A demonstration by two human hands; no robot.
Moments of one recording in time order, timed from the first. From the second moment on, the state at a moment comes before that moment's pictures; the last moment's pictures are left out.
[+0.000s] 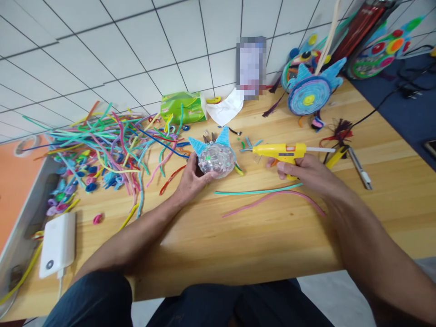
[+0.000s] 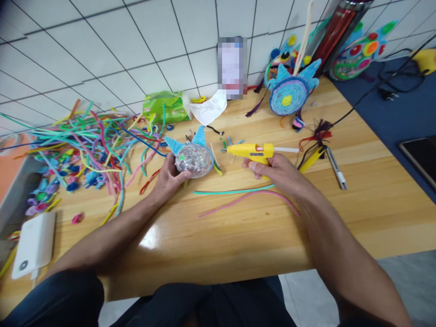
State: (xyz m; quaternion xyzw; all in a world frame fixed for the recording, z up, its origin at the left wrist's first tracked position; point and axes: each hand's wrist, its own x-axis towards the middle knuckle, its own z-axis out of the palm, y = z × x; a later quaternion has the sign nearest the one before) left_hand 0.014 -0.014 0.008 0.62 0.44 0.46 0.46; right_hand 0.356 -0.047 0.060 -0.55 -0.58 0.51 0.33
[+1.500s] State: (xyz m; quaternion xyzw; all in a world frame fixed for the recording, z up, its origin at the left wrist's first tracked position) left_hand 0.004 -0.013 0.000 0.65 0.44 0.42 0.45; right_hand 0.343 -0.055 0.059 -0.53 -0.55 0.57 0.32
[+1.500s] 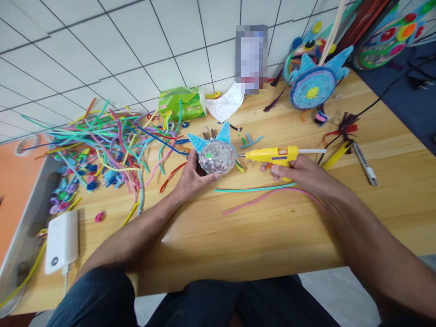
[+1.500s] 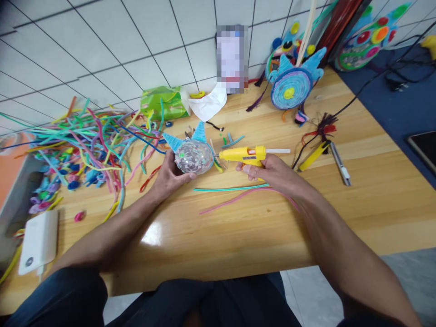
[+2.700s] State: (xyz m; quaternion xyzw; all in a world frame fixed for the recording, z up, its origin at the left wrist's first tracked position) left_hand 0.017 -0.008 0.011 0.72 0.43 0.40 0.38; right_hand 0.344 -0.058 0.045 -0.52 -0.58 0.47 0.41
